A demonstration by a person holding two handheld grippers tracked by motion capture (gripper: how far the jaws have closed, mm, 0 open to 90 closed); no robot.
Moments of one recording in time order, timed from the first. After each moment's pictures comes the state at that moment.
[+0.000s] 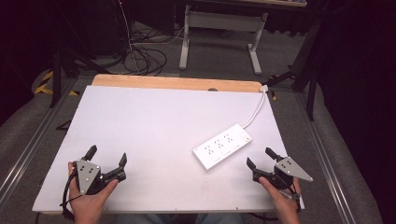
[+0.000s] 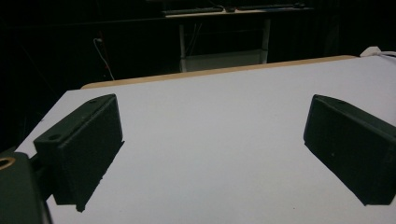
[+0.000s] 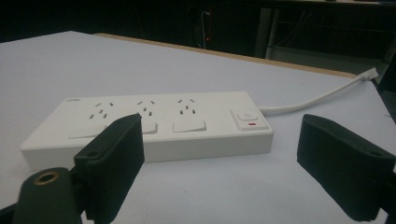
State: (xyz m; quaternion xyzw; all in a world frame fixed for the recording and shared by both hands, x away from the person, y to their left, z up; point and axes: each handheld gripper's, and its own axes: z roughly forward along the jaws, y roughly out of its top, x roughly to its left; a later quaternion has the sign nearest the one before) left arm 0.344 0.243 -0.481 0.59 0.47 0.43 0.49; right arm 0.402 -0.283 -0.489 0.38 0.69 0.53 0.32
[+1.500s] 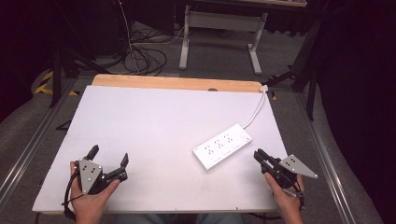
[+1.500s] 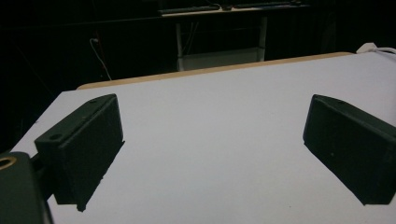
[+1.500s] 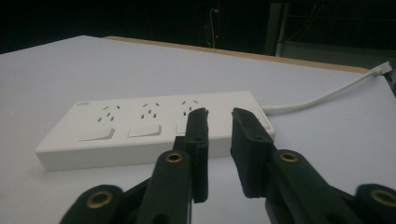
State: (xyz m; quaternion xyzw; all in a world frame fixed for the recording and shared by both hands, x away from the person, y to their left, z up) left arm 0.346 0.239 -0.482 0.60 0.47 0.43 0.49; right arm 0.406 -0.293 -0.482 0.38 0.69 0.54 0.29
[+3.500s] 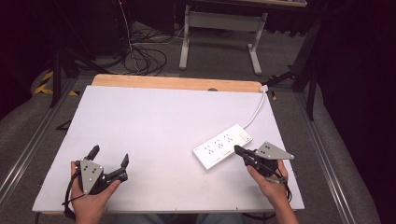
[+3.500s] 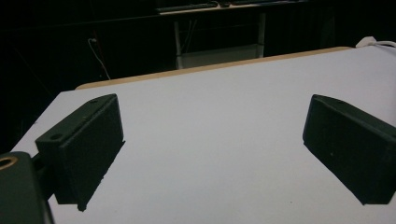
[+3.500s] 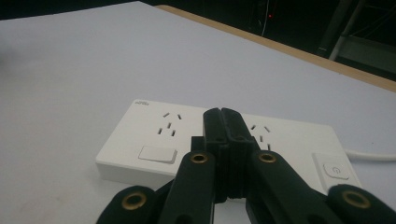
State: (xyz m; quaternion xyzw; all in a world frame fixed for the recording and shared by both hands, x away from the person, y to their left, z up) left arm 0.346 0.239 -0.483 0.60 0.46 0.43 0.48; right arm 0.429 -0.236 -0.454 0.29 0.78 0.50 0.24
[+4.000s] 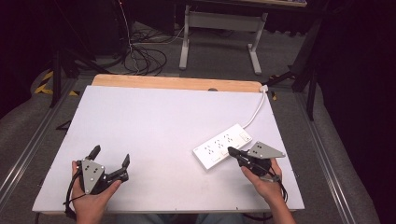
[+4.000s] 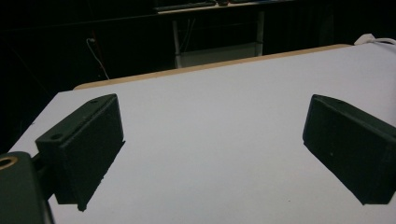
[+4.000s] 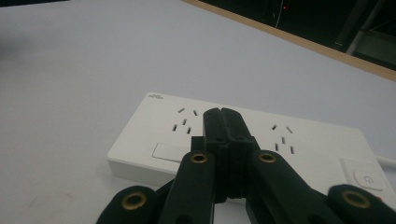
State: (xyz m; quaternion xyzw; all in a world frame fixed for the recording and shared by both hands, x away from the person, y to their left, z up) left arm 0.346 0.238 -0.484 0.61 0.46 0.43 0.48; right arm 0.433 -0.220 -0.458 0.27 0.79 0.49 0.23
